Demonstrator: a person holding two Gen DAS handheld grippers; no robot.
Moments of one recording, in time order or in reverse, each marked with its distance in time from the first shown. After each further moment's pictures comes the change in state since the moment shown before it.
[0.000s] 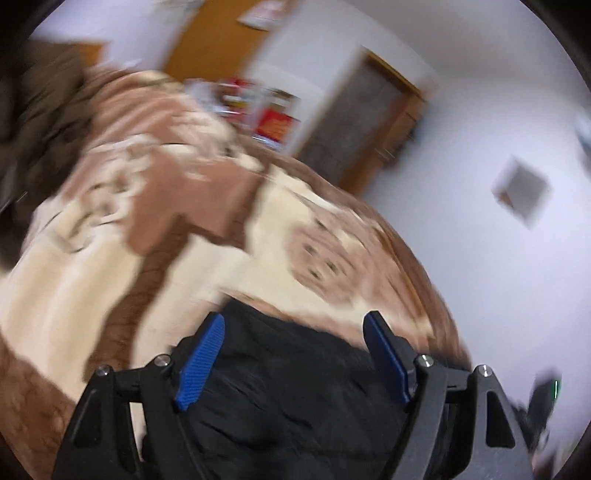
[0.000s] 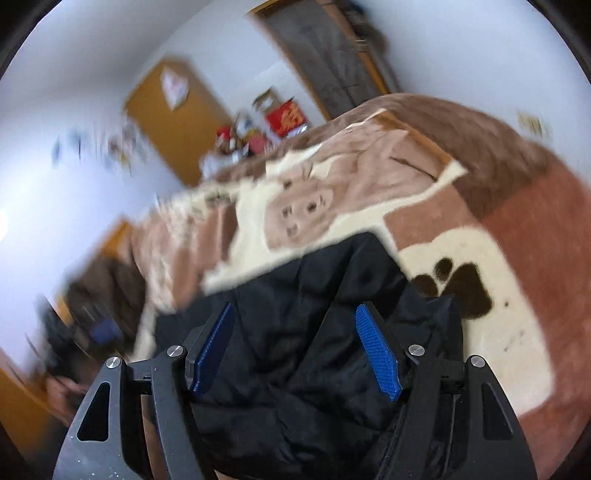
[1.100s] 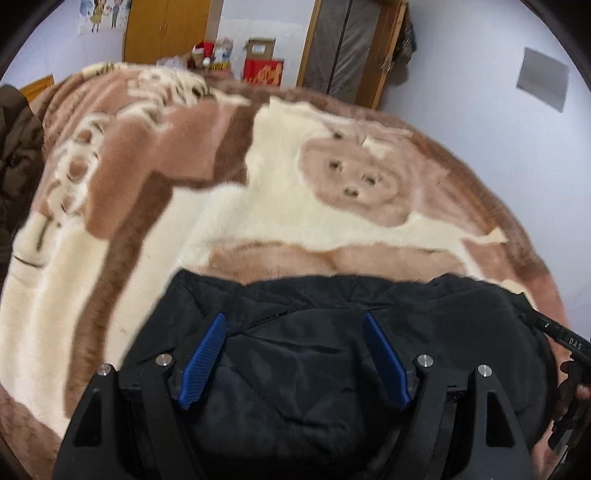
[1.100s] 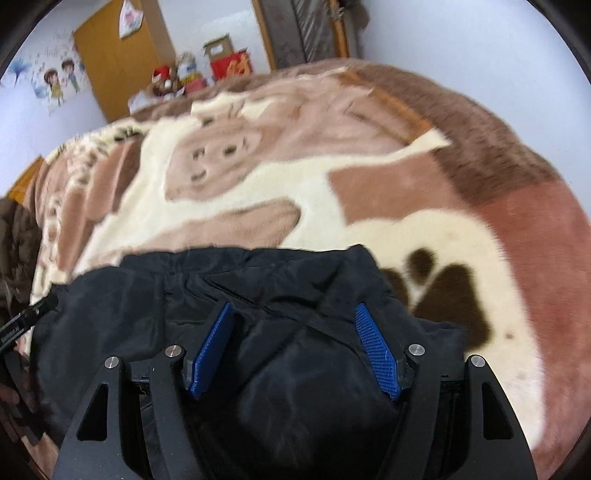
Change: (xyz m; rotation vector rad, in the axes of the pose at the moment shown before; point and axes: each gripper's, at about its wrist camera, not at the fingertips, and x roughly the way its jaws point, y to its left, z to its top) left arm 0.136 -0.004 -0.029 0.203 0.179 0.207; right arm 0.089 -0.048 0.010 0.016 0.078 -0.293
